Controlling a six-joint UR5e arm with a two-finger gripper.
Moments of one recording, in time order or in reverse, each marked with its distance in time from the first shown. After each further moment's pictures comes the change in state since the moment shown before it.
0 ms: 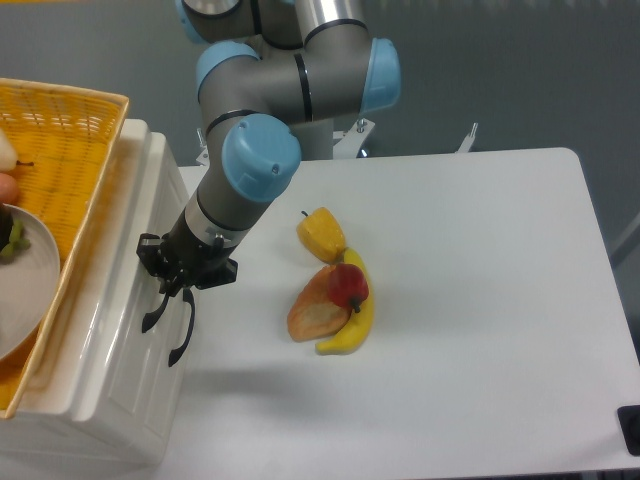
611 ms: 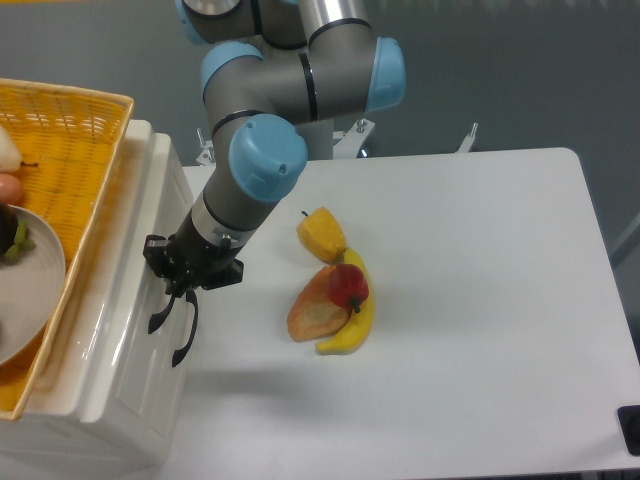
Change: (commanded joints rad) arm 0.012 -0.006 -0.002 -0.002 0.006 0.002
